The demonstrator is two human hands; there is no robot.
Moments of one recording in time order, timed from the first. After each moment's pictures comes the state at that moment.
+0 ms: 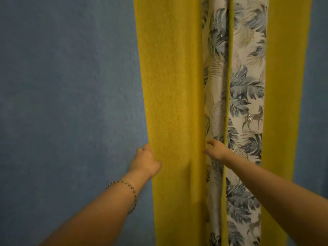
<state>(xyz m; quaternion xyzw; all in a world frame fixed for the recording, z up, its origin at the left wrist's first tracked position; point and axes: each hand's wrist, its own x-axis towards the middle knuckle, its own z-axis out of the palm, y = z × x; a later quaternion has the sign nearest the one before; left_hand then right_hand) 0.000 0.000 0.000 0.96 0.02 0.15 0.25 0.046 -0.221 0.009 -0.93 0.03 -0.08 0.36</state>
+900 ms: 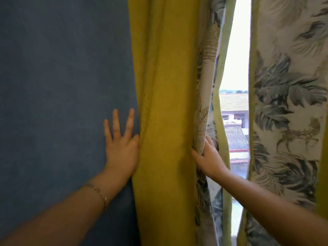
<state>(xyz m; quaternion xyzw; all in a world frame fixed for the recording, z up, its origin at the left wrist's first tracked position) 0.146 0.038 0.022 0.83 0.01 0.54 -0.13 0.184 -0.191 0.007 -0.85 -0.21 -0.23 0.43</state>
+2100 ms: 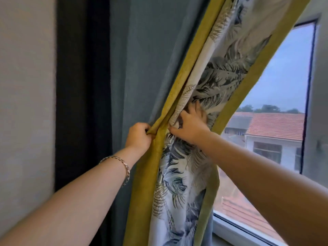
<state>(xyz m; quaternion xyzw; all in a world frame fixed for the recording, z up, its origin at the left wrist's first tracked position) -0.091 0.609 0.076 0.78 0.30 0.50 0.21 0.040 0.516 0.118 -0.77 -0.54 -0.26 0.23</state>
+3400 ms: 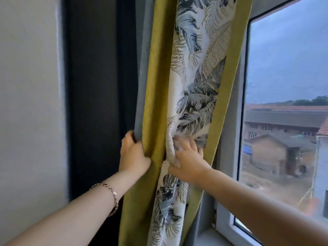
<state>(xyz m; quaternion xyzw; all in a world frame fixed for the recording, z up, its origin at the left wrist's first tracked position) -0.093 0.675 0.024 0.74 0.48 0.47 0.08 0.057 0.617 0.034 -0.67 -0.71 -0.09 0.19</state>
